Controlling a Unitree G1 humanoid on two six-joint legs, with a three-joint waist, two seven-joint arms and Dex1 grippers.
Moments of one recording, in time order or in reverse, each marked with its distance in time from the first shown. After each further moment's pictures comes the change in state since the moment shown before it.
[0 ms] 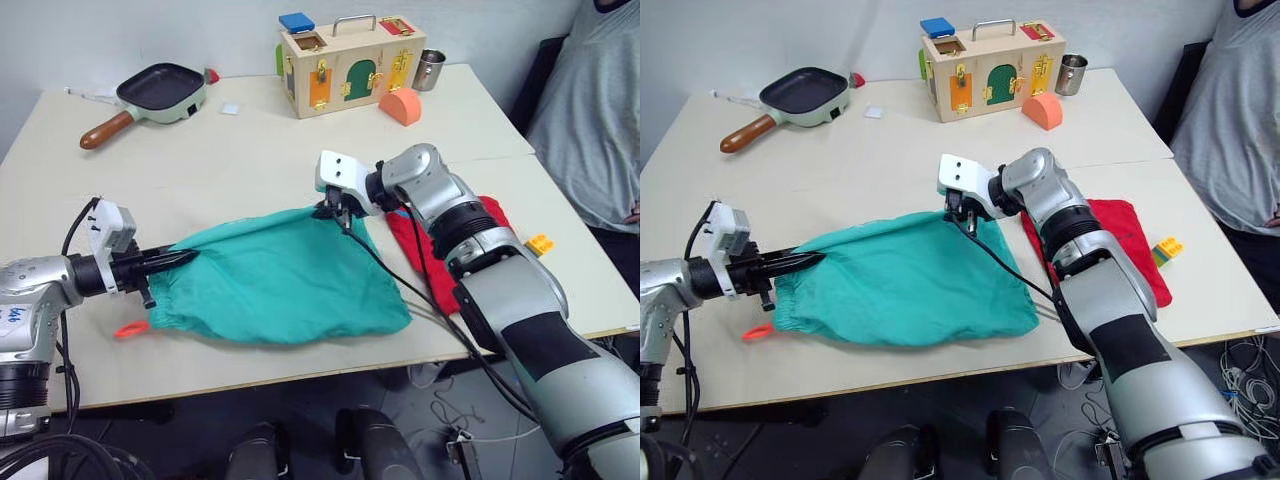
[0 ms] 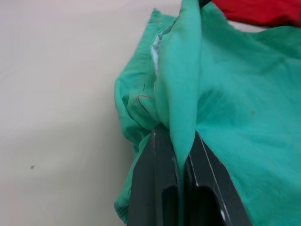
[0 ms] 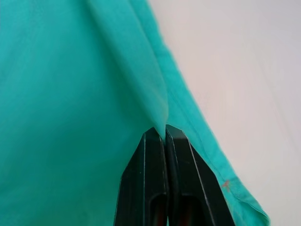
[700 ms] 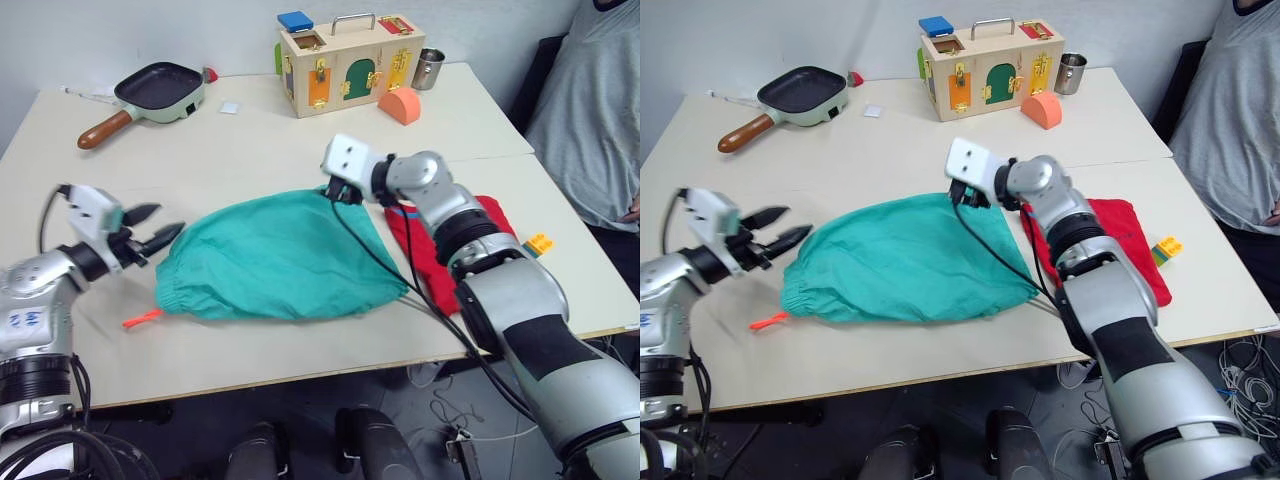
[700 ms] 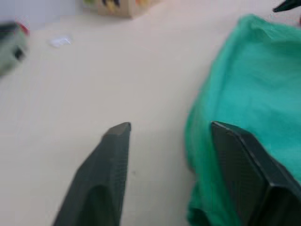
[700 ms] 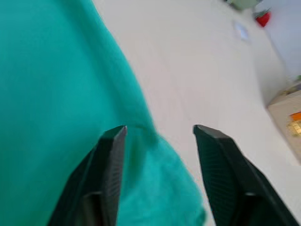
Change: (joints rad) left arm -0.005 -0.061 0.155 0.013 0.021 -0.214 0.203; right arm 0.059 -0.069 -0.146 -0.043 0.010 -0.210 -0.175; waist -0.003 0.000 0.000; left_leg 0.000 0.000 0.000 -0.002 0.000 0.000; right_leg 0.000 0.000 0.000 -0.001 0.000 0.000
